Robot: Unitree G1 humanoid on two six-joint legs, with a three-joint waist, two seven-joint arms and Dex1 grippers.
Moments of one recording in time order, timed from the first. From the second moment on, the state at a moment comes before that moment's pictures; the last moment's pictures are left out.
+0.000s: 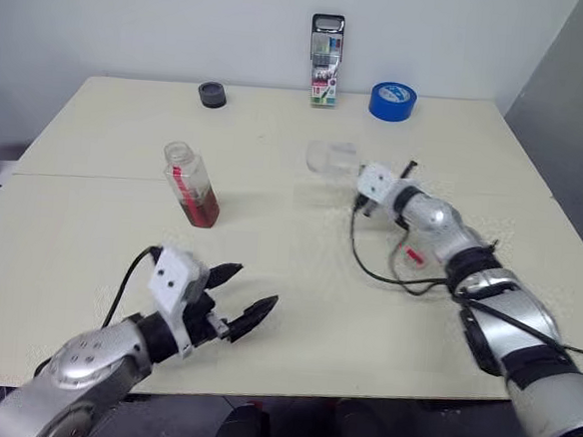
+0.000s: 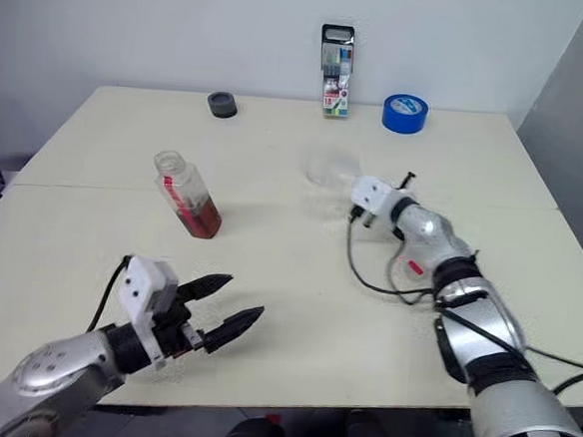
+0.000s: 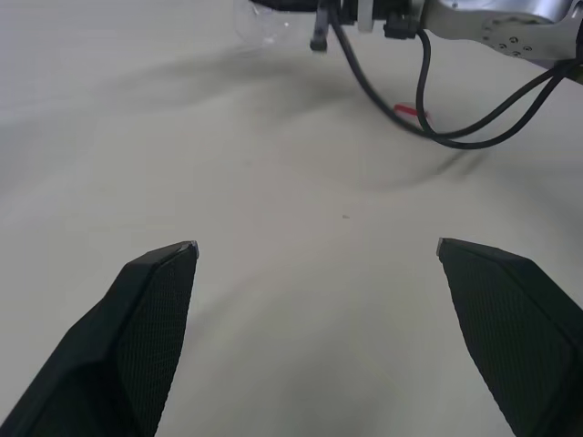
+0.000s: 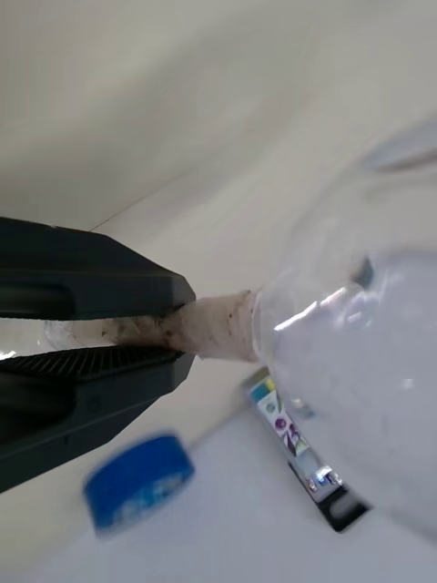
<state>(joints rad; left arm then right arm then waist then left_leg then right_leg) 0.32 0.53 0.24 -0.90 -0.70 0.70 -0.38 -1.11 -0.18 0.10 1.14 -0.18 -0.33 0.37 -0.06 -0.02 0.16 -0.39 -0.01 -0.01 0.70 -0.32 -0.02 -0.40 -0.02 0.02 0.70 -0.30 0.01</state>
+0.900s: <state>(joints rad) 0.56 0.39 0.24 -1.01 -0.58 0.51 -0.25 -0.79 0.01 0.06 0.86 0.03 -0.21 0.46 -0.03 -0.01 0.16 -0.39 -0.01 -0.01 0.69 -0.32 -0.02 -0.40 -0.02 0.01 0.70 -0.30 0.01</state>
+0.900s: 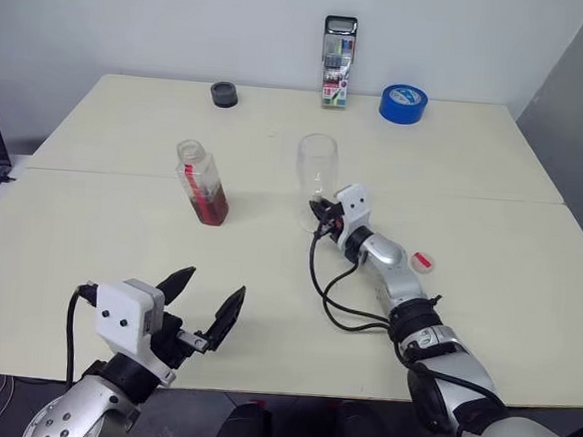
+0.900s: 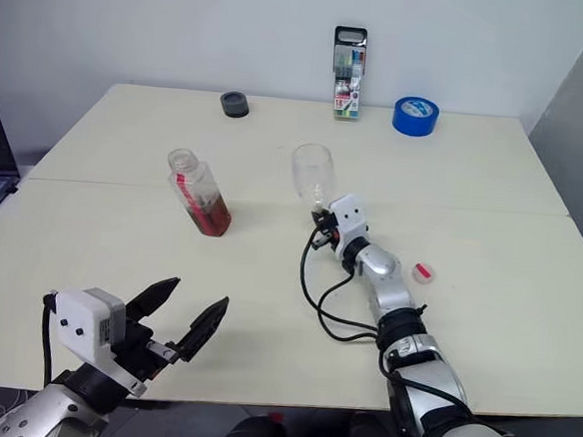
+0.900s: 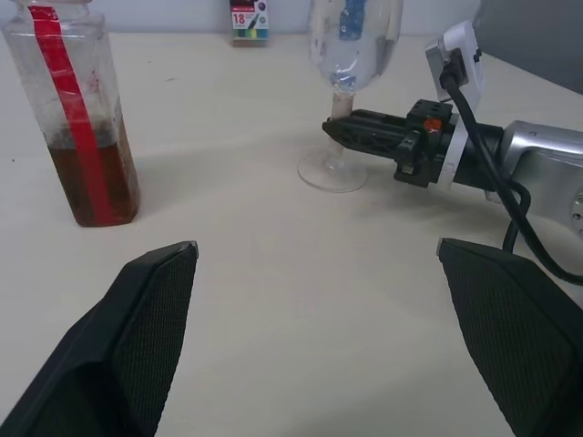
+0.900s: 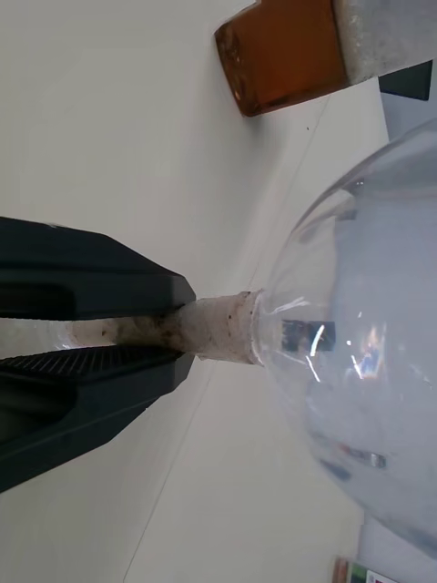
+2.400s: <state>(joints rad) 0.16 0.36 0.29 -0.55 -0.44 0.43 -0.19 -0.43 -0.65 -0.01 -0.40 0.69 0.70 0.96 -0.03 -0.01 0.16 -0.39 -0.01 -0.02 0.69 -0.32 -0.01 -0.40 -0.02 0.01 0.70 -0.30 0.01</state>
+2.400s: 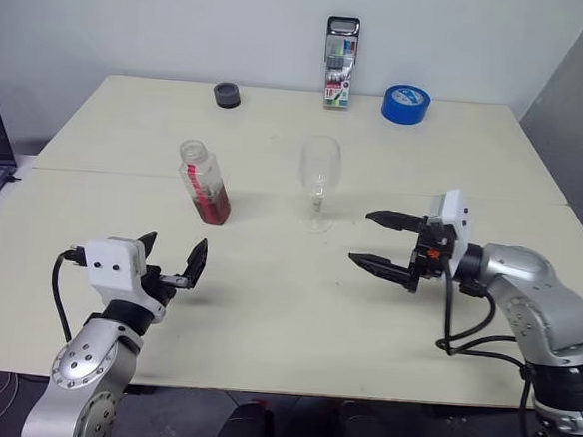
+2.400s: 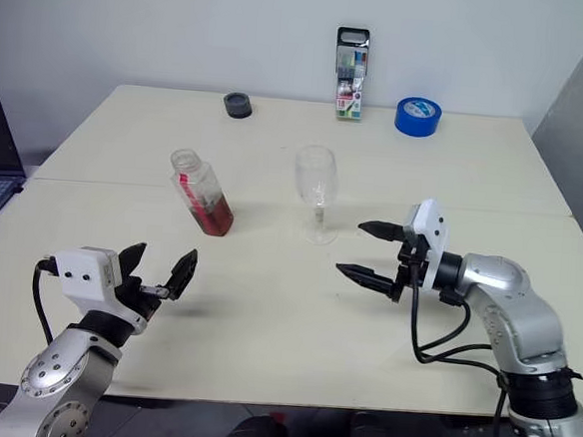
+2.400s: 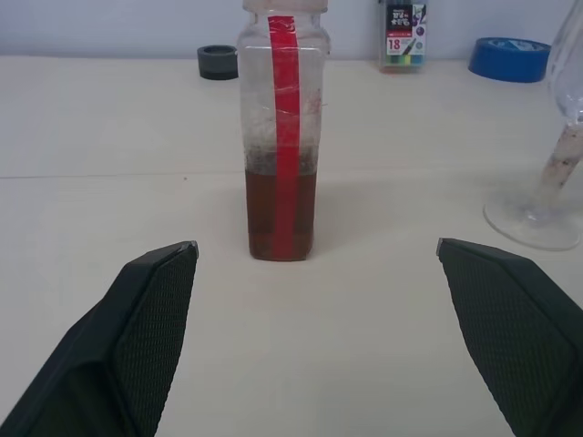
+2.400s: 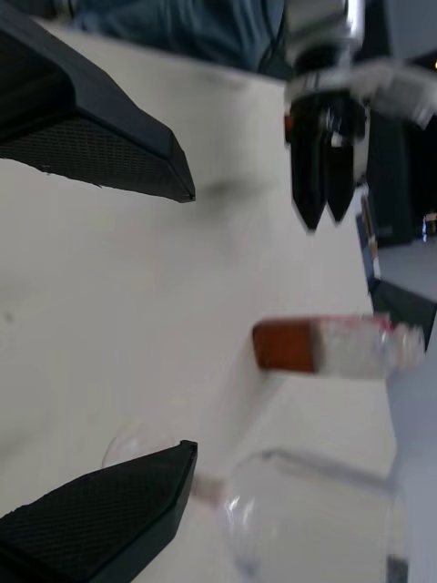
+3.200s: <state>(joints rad) -0.16 0.47 0.28 -0.11 -0.37 0.33 -0.39 -0.49 -0.62 -0.03 -0.51 0.80 0.77 0.78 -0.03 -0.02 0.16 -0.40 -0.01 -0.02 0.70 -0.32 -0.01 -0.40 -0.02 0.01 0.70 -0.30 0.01</state>
